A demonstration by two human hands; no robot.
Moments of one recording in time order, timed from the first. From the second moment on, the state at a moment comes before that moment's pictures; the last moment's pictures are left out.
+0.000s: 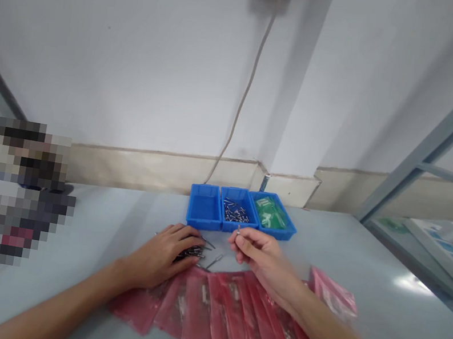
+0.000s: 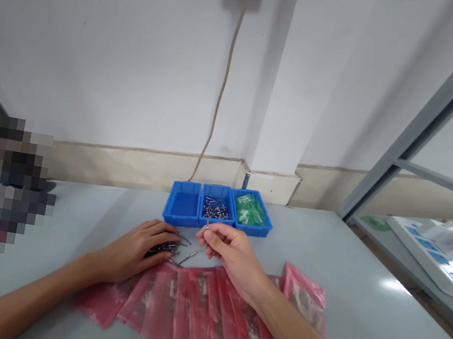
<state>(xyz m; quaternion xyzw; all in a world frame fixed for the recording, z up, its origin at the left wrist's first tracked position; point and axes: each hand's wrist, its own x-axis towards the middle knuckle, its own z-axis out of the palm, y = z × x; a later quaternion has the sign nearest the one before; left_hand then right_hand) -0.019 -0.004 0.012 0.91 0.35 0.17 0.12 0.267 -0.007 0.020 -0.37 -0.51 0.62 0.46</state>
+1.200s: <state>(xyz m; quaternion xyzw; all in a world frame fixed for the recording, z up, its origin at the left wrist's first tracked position) -0.021 -0.004 0.011 0.91 0.34 0.18 0.12 0.268 -0.008 0.017 -0.44 -0.69 0.31 0.48</state>
